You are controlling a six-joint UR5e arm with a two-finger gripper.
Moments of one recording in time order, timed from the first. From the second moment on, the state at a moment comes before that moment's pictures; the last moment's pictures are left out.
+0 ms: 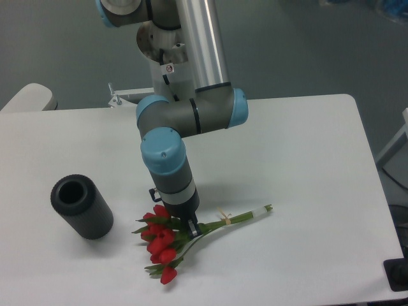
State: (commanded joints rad) arm 2.25 -2.10 -1.66 -0.72 1.68 1.48
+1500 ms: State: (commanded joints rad) arm 2.38 -2.07 -1.22 -1.04 1.38 1.29
